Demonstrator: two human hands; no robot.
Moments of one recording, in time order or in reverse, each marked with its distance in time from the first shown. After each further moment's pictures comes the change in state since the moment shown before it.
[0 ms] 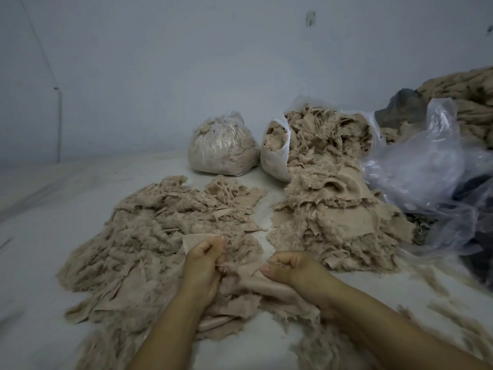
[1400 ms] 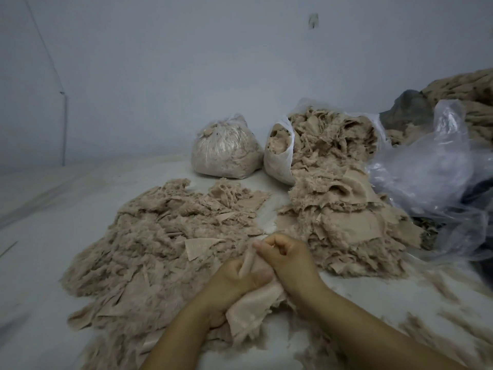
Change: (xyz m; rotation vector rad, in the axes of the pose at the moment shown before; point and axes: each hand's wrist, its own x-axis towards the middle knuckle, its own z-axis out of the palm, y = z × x) left_hand -0.028 0.006 0.005 0.408 -0.476 -0.133; right_hand 0.028 -0.005 0.026 0.000 0.381 -0.247
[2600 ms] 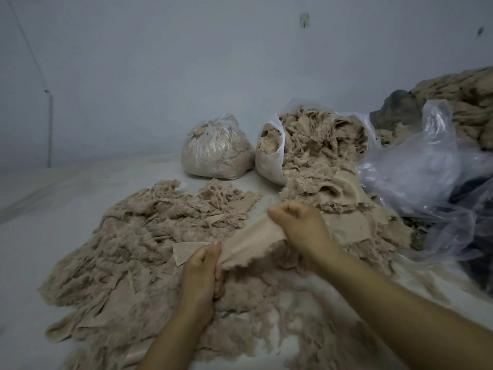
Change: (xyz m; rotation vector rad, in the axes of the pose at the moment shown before) left_hand 0.022 -0.013 -0.007 -0.140 0.524 0.223; right_hand 0.046 -0.026 -0.037 -0.146 0.142 0.048
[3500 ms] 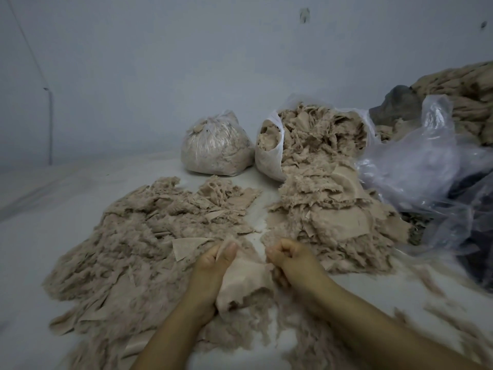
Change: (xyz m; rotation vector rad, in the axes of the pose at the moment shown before) left_hand -0.008 0.004 0.002 0.015 -0.235 -0.046; right_hand -0.044 0.033 0.005 0.016 -0.219 0.156
